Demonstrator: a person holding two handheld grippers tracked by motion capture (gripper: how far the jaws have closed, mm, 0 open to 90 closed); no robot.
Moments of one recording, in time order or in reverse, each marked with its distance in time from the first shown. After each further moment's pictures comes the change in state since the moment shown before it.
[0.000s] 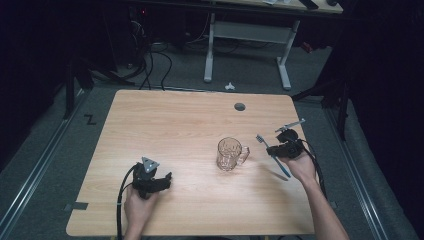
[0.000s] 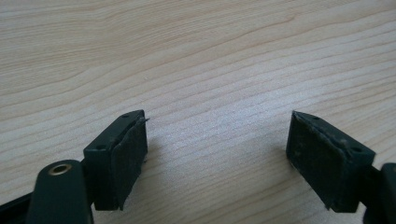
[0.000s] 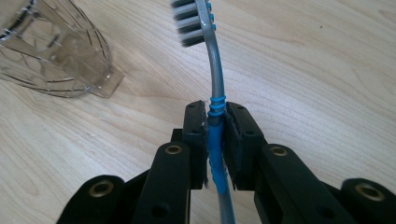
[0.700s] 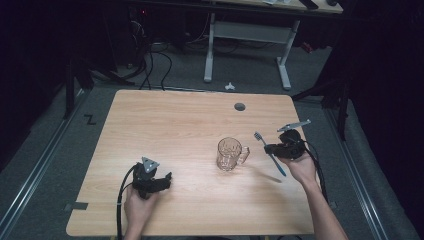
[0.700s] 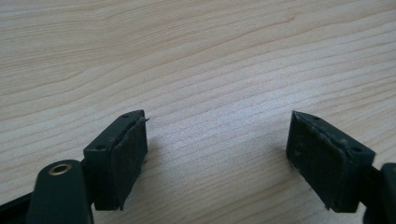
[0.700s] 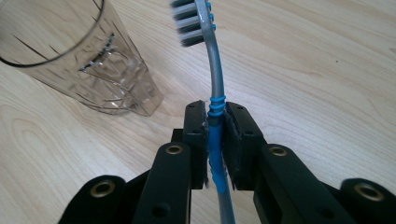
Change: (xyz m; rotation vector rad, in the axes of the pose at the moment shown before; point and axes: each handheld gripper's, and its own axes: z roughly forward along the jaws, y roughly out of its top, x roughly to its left) left arm 0.000 0.000 0.000 0.000 0.000 0.000; right arm 0.011 -0.002 -0.018 -0.119 0.072 -0.024
